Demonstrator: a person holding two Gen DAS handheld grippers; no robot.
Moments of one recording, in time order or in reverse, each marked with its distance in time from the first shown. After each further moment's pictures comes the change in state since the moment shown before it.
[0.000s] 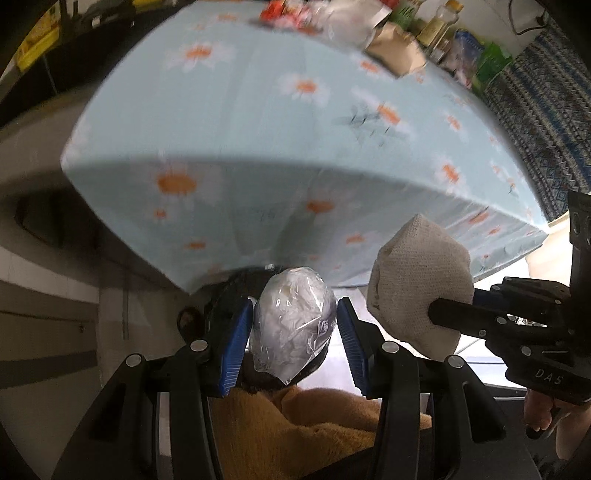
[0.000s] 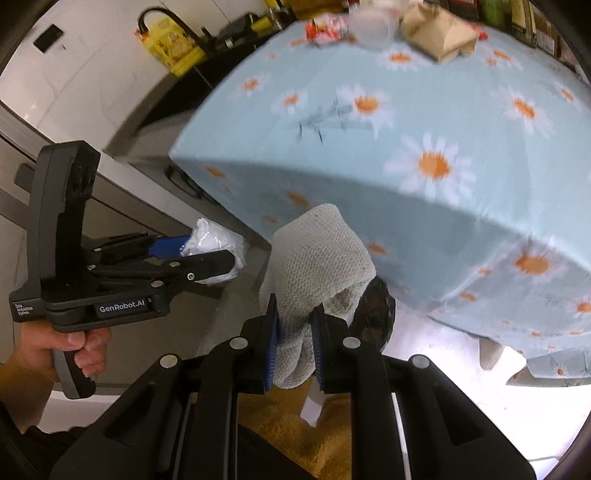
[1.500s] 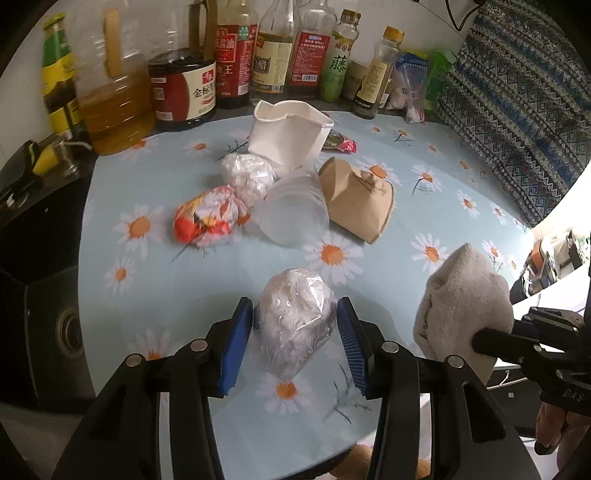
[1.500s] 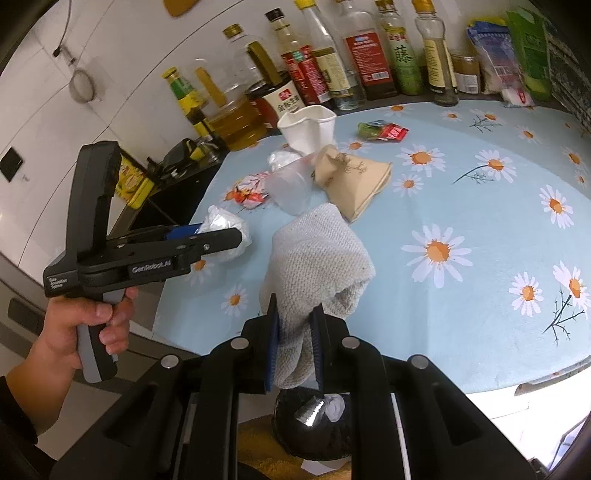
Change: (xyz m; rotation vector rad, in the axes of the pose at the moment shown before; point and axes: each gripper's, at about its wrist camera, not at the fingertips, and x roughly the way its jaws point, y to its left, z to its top) left arm -0.034 -0.045 0.201 0.353 -0.139 -0.042; right arm -0.088 -0.042 0.093 0.231 -0.362 -0.085
